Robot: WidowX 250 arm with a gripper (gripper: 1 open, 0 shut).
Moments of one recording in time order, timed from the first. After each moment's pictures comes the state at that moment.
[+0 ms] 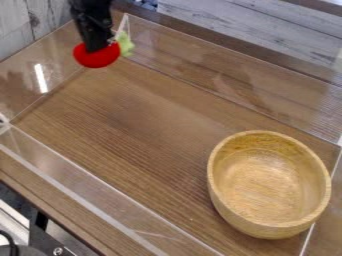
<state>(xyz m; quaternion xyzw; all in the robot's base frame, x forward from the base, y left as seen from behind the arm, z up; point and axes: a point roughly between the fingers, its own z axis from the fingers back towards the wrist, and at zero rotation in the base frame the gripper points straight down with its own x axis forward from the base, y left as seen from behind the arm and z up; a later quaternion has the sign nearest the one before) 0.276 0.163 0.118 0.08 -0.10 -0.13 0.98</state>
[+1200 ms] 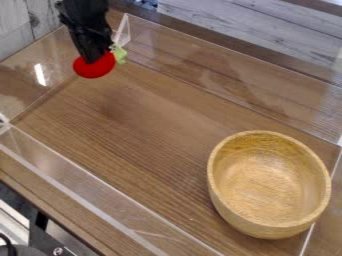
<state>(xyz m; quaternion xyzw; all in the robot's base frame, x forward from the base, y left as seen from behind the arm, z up) 0.292 0.163 0.091 0.05 -0.10 -0.08 0.99</state>
